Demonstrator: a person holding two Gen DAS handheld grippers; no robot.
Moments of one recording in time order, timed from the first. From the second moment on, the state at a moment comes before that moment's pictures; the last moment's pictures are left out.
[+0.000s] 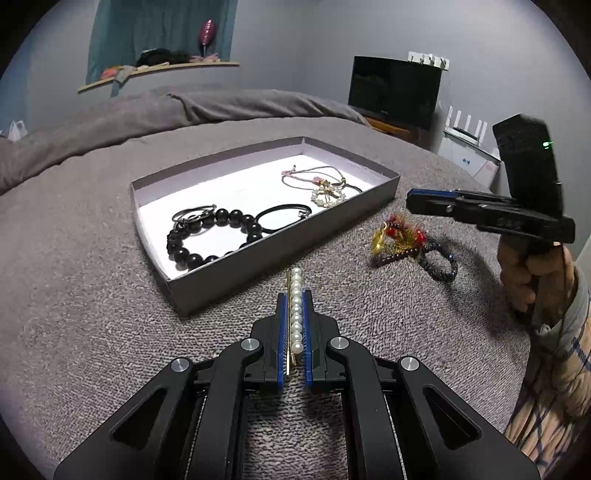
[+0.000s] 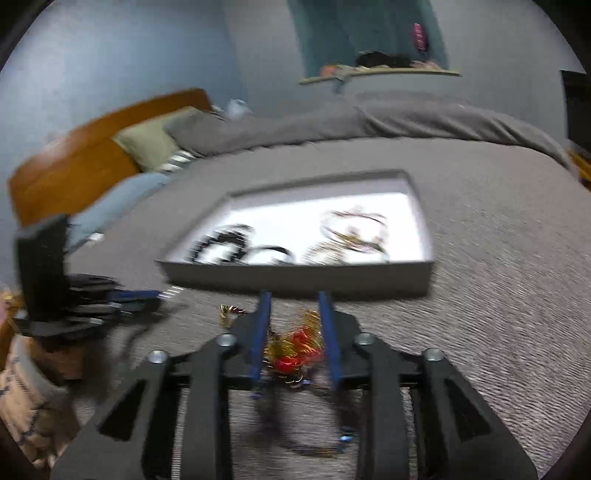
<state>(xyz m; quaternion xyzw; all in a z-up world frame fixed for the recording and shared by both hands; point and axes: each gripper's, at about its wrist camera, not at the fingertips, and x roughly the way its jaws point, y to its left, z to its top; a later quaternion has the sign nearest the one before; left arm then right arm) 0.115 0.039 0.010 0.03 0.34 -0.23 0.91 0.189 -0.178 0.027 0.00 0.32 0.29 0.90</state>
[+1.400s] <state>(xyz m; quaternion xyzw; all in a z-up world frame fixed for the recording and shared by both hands) 0.112 0.029 0.029 0.02 0.31 -0.23 0.92 0.145 -0.251 0.054 0.03 0.23 0.25 0.94</state>
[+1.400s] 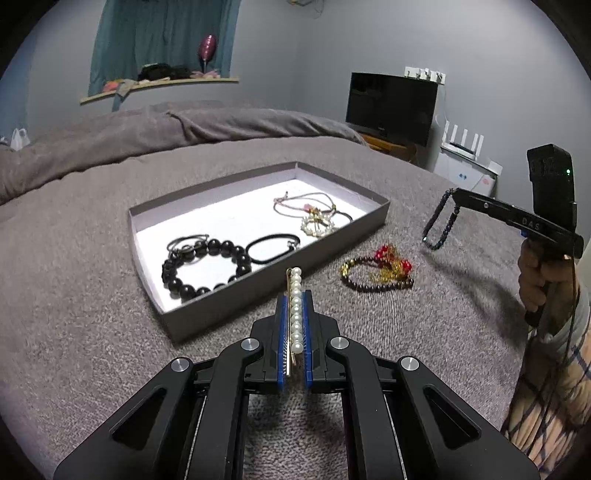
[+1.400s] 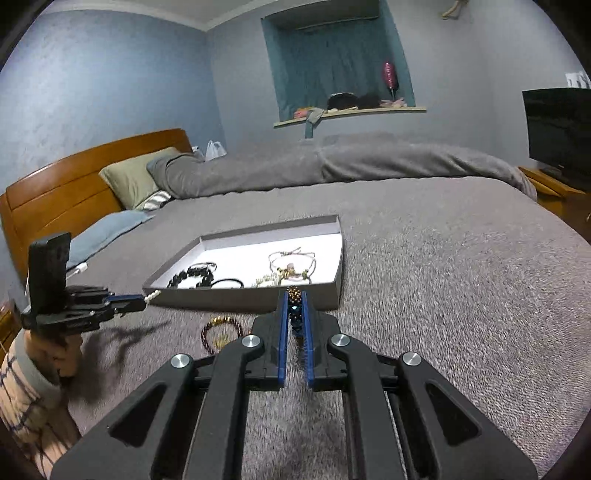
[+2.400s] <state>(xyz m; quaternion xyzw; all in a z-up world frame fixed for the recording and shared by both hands) 0.277 0.055 0.050 -0.02 0.36 -0.14 0.92 0.295 -0.142 0.065 0.00 0.28 0.30 0.91</state>
